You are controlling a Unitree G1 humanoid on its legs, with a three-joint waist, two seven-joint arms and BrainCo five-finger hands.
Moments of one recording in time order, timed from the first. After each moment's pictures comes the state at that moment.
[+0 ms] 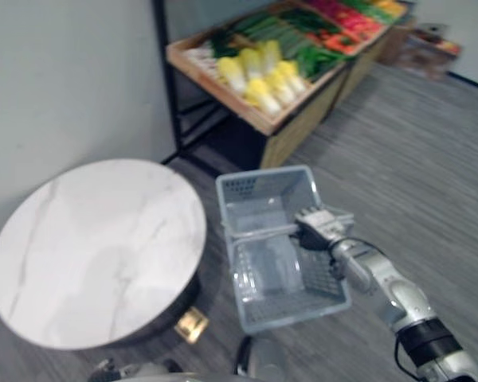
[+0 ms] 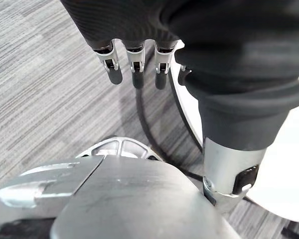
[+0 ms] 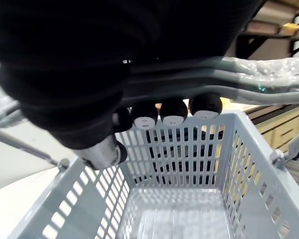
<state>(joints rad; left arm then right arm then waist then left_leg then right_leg) 0.15 0.19 0.08 1.12 -0.03 -0.12 0.07 -0.14 -0.81 0.27 0.09 -0.66 -0.27 -0.04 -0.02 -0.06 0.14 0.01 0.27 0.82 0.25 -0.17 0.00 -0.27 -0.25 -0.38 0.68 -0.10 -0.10</state>
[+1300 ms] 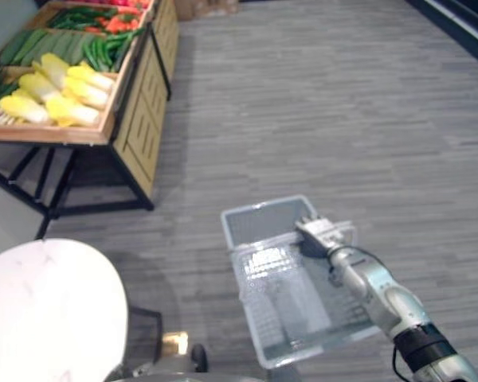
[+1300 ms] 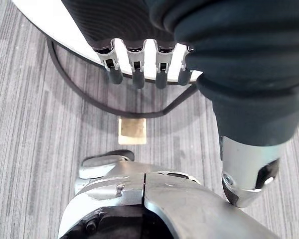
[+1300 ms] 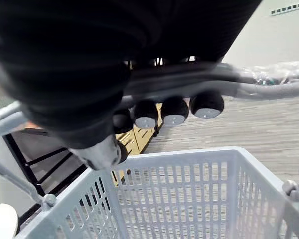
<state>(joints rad) 0.18 0.12 0.09 1.10 0.00 -0.13 0.07 -0.05 -0.78 0.25 0.15 -0.70 -0.27 -0.08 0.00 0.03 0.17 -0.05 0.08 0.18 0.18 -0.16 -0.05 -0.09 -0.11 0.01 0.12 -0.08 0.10</state>
